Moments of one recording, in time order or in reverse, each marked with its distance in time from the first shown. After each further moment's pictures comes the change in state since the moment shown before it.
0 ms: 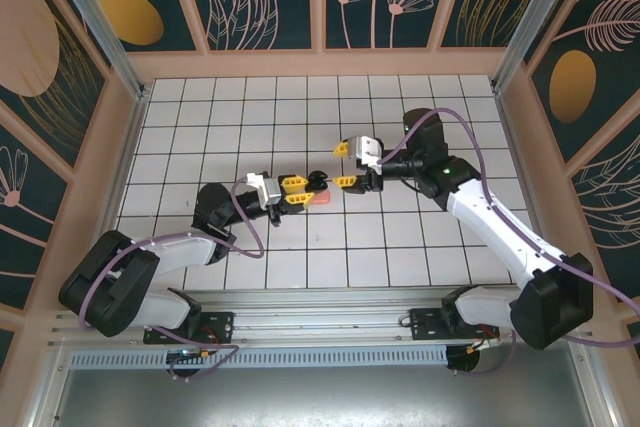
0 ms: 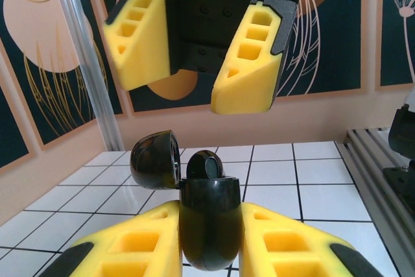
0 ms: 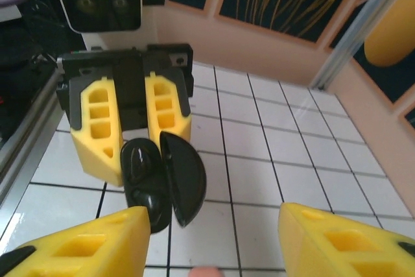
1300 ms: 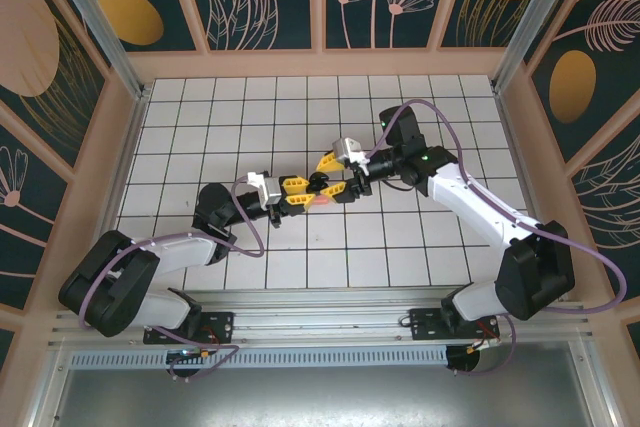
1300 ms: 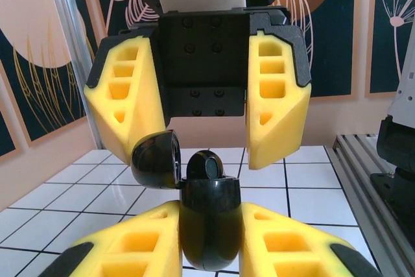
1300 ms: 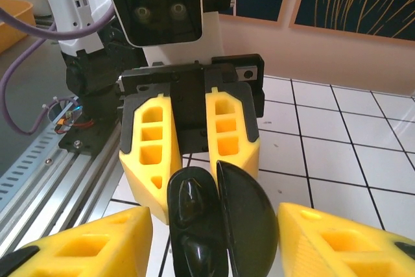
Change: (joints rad) left arm -0.006 0.000 0.001 -0.001 0.006 -0.037; right arm 0.047 0.160 0.082 -0.101 -0.193 0.004
